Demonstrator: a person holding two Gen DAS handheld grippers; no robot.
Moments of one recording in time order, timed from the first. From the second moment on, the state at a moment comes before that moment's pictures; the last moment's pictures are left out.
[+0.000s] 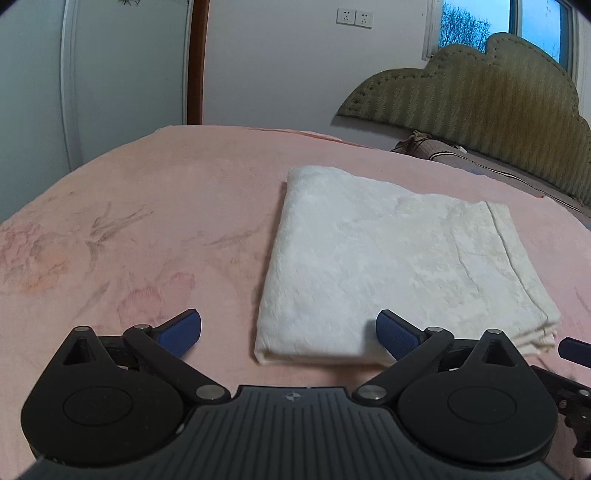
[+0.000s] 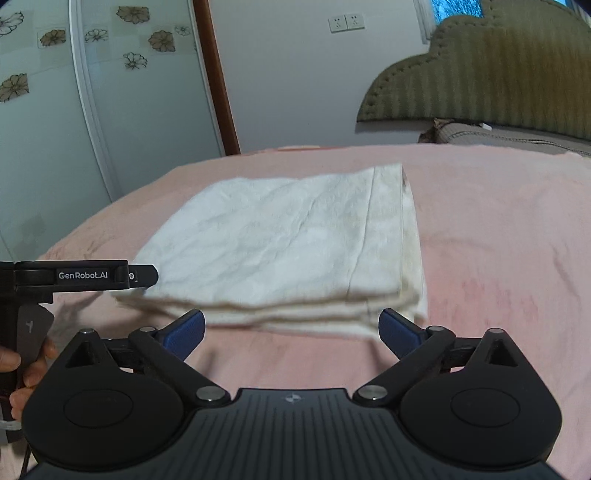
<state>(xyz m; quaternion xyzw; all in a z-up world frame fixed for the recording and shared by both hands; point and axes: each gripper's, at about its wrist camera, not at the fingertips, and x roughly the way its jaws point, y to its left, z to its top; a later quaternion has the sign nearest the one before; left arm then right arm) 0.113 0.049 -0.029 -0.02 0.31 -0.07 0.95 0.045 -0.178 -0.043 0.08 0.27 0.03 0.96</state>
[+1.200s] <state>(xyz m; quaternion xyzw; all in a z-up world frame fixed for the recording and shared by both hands) 0.072 0.046 -0.051 0.05 0.33 -0.09 0.94 0.035 -0.151 -0.063 0.02 0.34 -0.04 0.94</state>
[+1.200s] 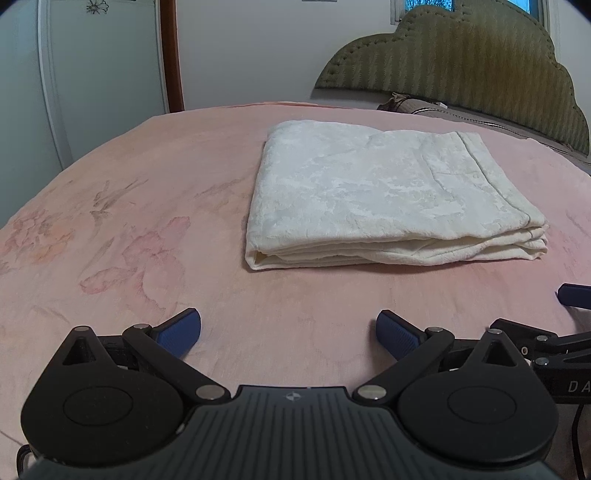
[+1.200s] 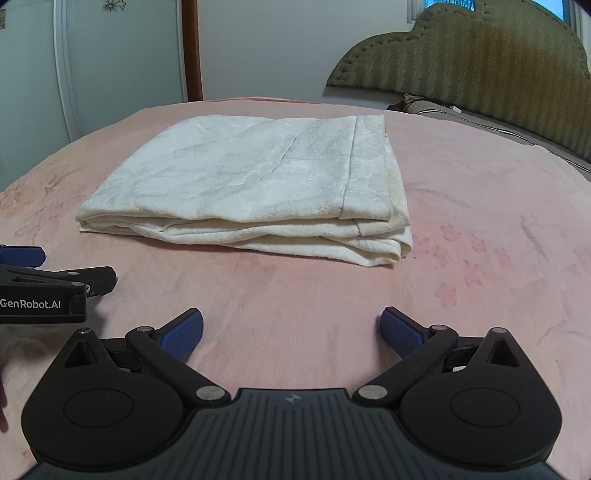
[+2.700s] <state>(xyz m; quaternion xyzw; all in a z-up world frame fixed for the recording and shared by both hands) 0.043 0.050 -0.052 0.05 0.32 -0.09 0.94 0.009 -0.136 -0.063 0.03 0.34 -0.05 0.94</state>
